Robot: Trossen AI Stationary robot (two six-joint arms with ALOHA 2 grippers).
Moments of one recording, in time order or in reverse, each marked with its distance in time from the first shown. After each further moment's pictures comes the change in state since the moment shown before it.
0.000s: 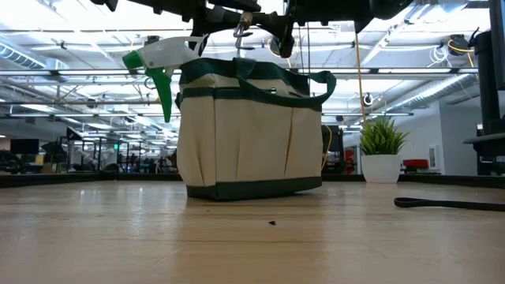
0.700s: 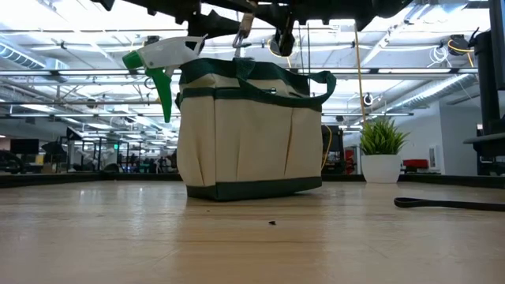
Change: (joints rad) left arm 0.001 -0.021 0.000 -0.086 0.058 0.008; right arm 0.020 0.000 0.000 -0.030 0.006 -0.057
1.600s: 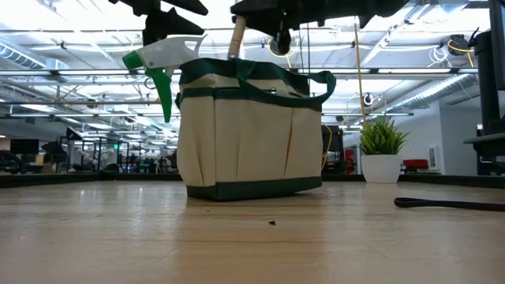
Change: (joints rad) left arm 0.056 -0.275 0.001 -0.431 -0.017 0.040; right arm 0.100 0.044 0.000 0.038 0.275 -0.253
